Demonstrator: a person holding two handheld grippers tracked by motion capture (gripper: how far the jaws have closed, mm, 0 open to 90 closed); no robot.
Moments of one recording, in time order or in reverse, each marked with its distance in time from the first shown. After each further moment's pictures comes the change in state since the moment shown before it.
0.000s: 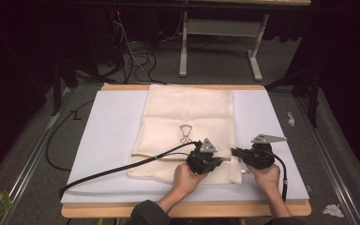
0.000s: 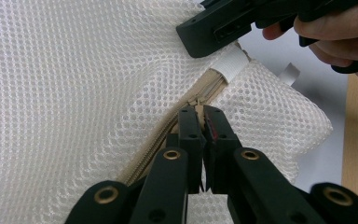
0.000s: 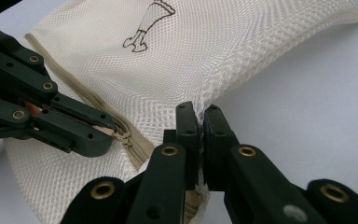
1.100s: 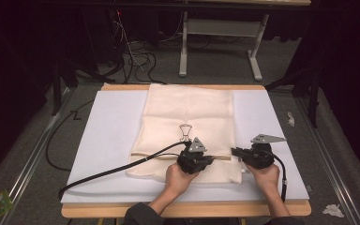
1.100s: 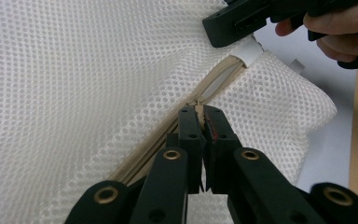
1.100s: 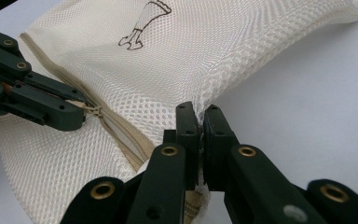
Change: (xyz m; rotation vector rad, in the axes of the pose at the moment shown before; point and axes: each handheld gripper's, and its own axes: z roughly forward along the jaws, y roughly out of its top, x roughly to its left) left arm 0.013 -0.012 -0.024 -0.026 0.035 -0.018; right arm -0.001 -0.001 0.002 -0.006 -0.013 0.007
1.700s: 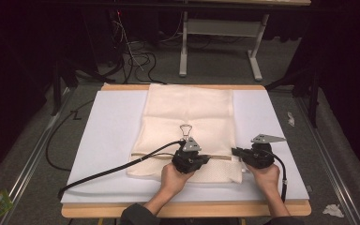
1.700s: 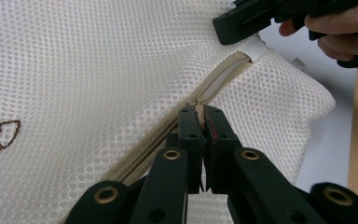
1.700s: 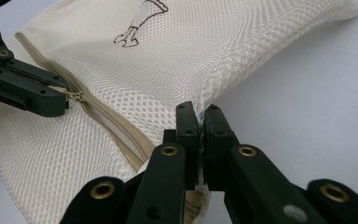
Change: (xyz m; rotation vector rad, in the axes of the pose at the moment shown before) left arm 0.006 -0.005 -0.011 -0.010 0.001 -0.013; right arm -0.001 -0.001 0.001 0.007 -0.009 0.005
